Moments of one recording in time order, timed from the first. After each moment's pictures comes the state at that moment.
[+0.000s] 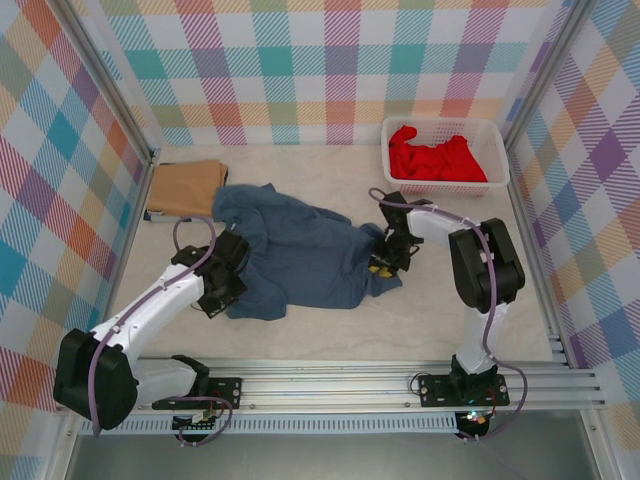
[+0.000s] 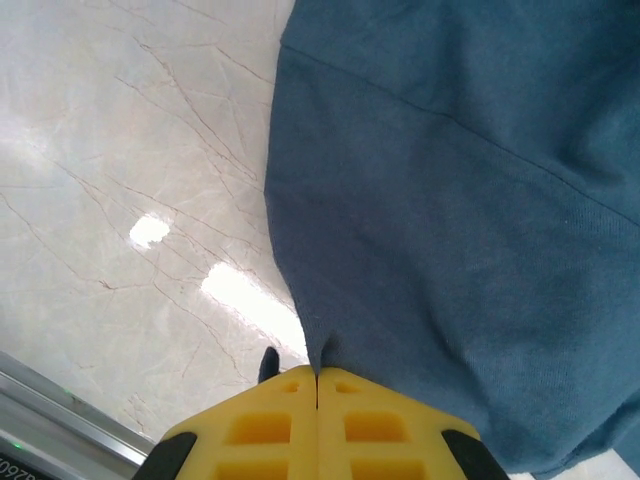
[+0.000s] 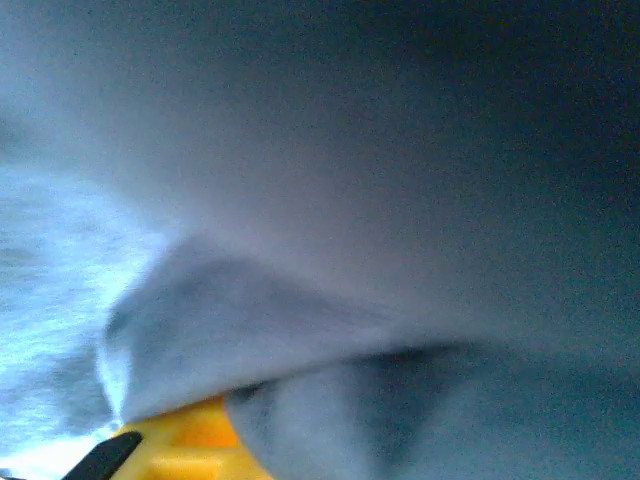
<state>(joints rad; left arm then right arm) -0.42 1.20 0.84 -1.08 -0.17 -1.09 0.38 1.93 1.25 -0.83 -0.31 0.70</state>
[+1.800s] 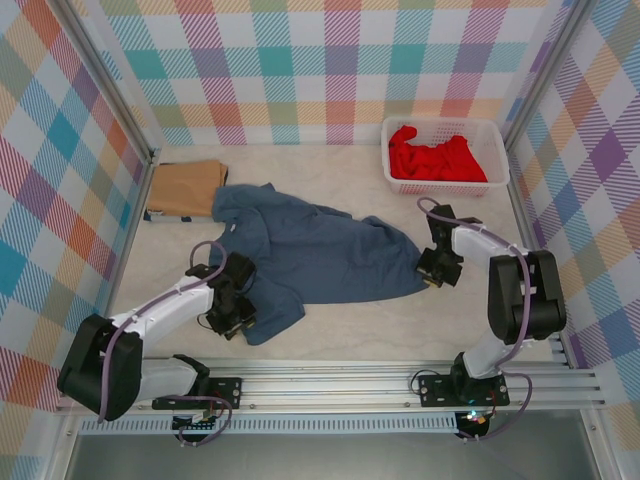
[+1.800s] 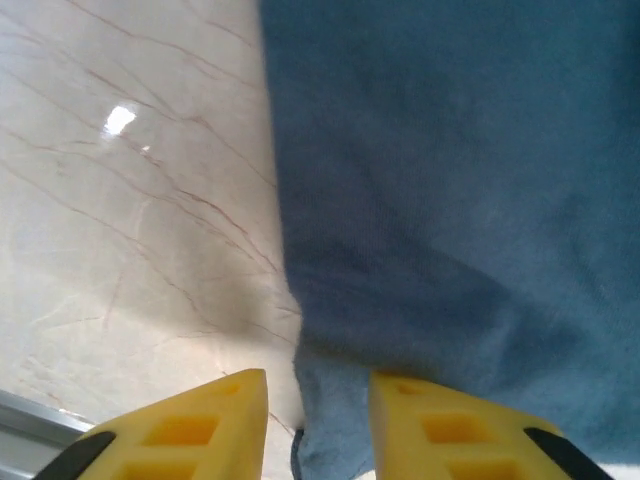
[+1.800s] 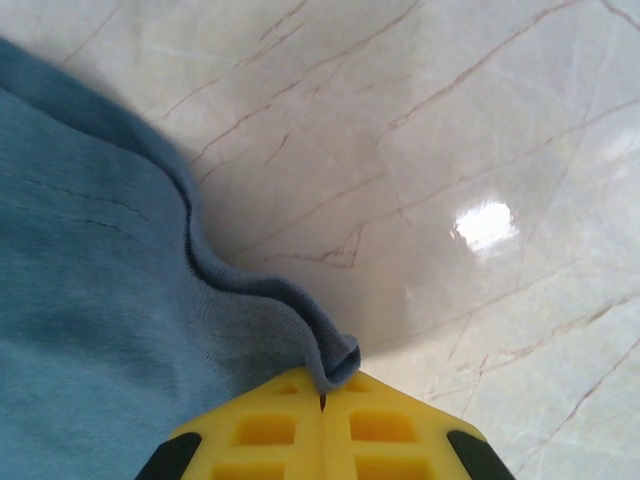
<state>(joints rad) -0.46 1.24 0.63 -0.91 0.09 -1.10 0.15 1.65 0.95 -0.83 -0.01 0.65</state>
